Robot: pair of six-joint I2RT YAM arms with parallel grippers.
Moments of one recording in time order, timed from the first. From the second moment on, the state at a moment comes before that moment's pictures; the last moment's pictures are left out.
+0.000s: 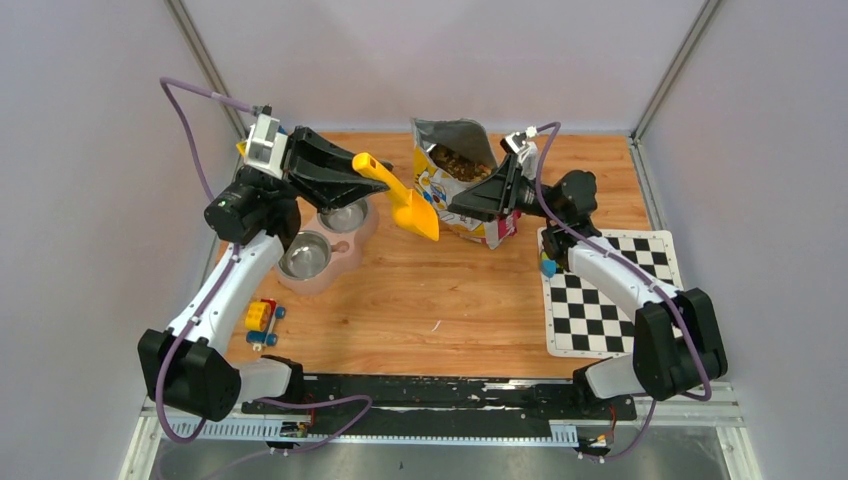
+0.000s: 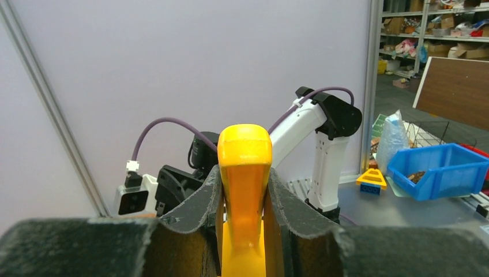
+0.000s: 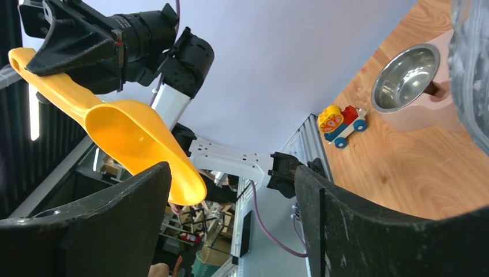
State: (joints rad) left arm -0.27 1.26 1.17 1.41 1.12 -1.14; right arm 0.35 1.40 0.89 0.86 -1.02 1.39
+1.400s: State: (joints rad) left arm -0.22 1.22 1.11 1.47 1.12 -1.13; right arm 0.50 1.48 0.95 1.21 -1.05 1.69
